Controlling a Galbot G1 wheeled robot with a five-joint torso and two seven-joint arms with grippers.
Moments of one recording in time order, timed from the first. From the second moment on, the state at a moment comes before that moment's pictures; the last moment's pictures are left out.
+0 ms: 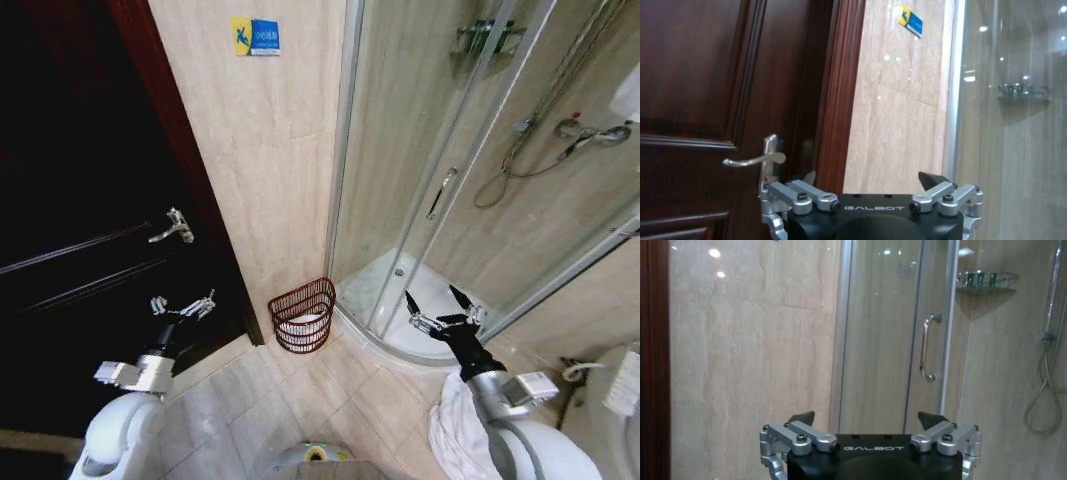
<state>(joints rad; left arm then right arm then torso) 1.60 -1.20 -0.79 -2.18 -0.57 -0.12 0.14 -1.77 1.51 0.85 2.50 0.20 -0.17 -0.25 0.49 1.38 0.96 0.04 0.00</state>
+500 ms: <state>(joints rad) 1.61 -1.20 -0.79 -2.18 -0.57 -0.14 0.14 -1.75 1.52 0.85 2.50 0.20 -0.14 -0.25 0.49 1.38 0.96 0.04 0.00</state>
